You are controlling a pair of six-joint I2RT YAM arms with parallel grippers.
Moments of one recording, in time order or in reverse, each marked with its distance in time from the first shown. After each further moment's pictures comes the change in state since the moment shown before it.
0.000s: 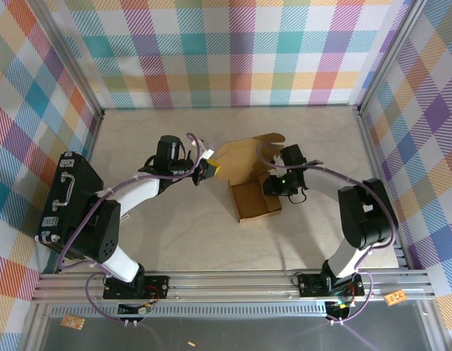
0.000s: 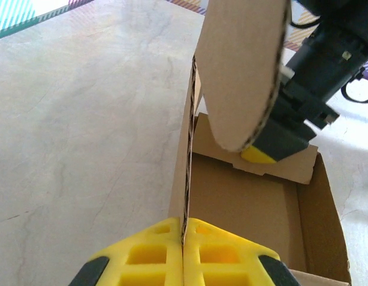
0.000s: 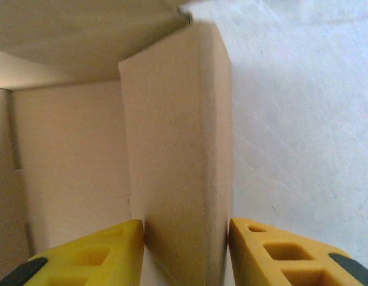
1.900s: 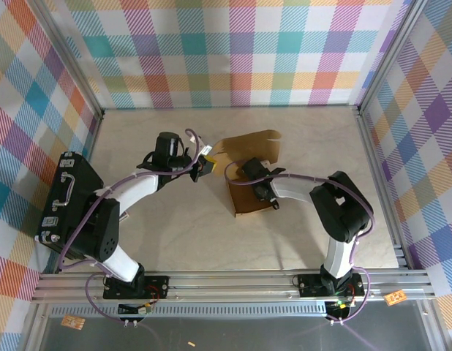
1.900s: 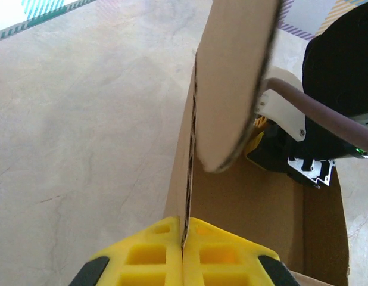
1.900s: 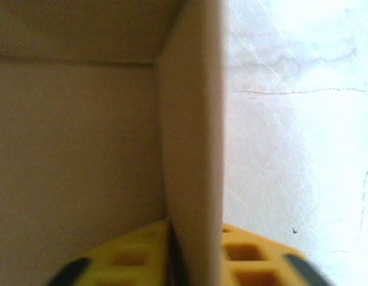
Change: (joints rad) left arm 0.022 0.017 0.053 -0.079 -0.056 0.017; right arm 0.303 0.150 0.079 0.028 0.731 0.090
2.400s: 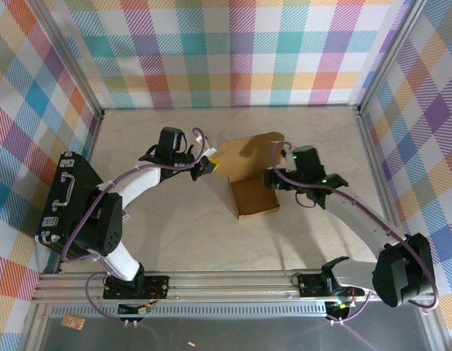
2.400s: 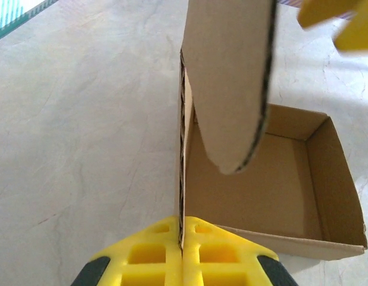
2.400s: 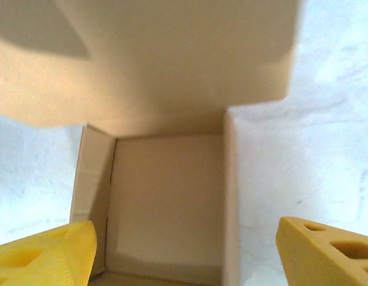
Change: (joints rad) left arm 0.000 0.060 0.120 -0.182 0.064 0.252; right arm -0.310 -0.608 -0.183 0.042 -0.648 -0.048
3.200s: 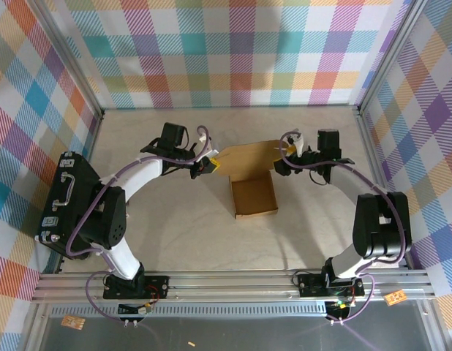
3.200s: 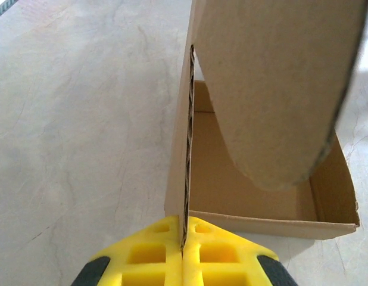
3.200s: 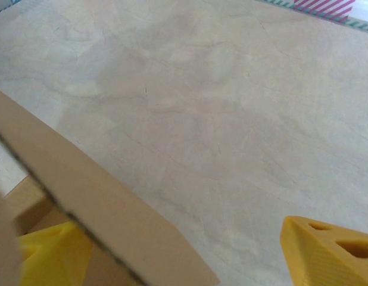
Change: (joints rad) left arm 0.016 0.058 0.114 -0.182 0.048 0.188; right arm -0.269 0.349 0.097 0.300 -0.503 -0.640
